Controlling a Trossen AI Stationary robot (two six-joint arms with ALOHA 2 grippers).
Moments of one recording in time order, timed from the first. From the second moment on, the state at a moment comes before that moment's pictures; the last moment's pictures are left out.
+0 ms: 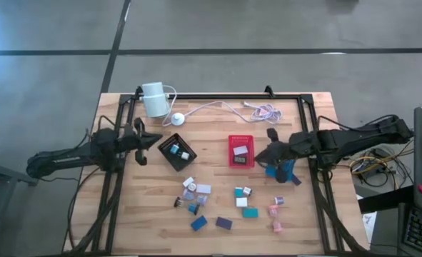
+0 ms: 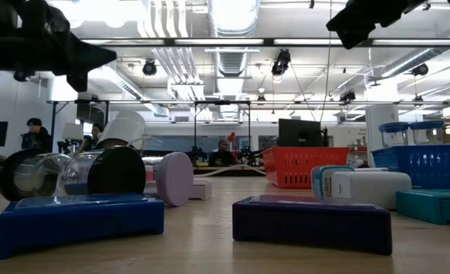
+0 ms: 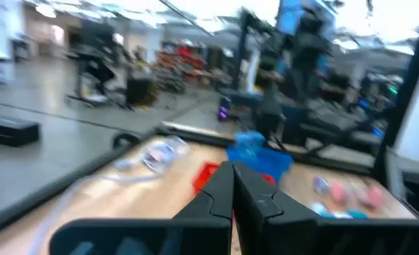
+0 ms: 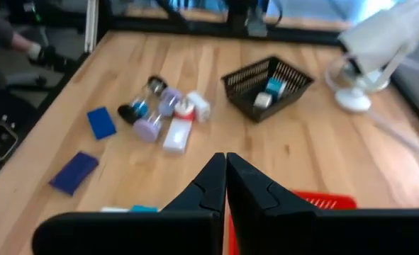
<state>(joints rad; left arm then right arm) 0.21 0.16 0.09 0.15 0.00 -0.12 0.18 0.91 0.70 -0.26 0.08 0.06</state>
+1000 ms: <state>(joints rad) 0.20 0.16 0.04 0.20 0.14 -0.23 0.59 1.36 1.03 -0.57 0.34 0.53</state>
